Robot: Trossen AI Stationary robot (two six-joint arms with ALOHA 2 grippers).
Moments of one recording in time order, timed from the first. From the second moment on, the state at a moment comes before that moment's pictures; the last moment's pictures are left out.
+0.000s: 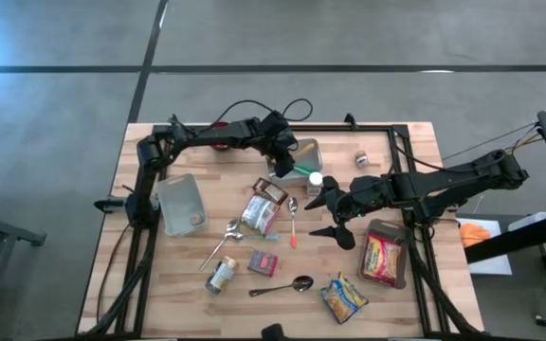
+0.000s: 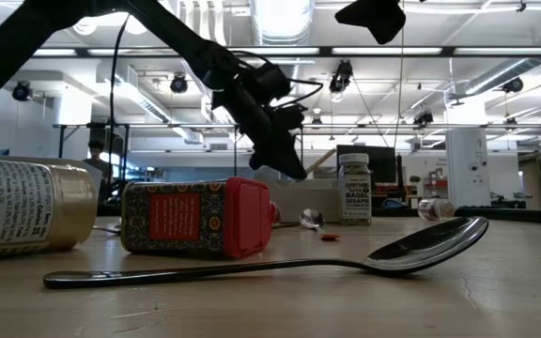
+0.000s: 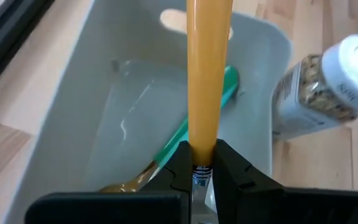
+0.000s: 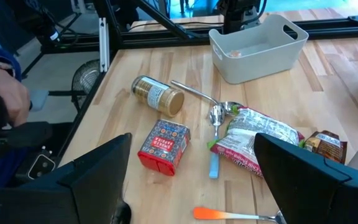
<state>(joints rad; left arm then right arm) 0.47 2.08 1.53 -0.37 0.29 0.03 0.18 1.19 0.94 -0.21 -0.03 0.18</state>
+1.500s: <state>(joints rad) 0.47 2.08 1.49 -0.57 0.14 0.15 0.18 1.19 0.95 -0.21 -0.03 0.17</state>
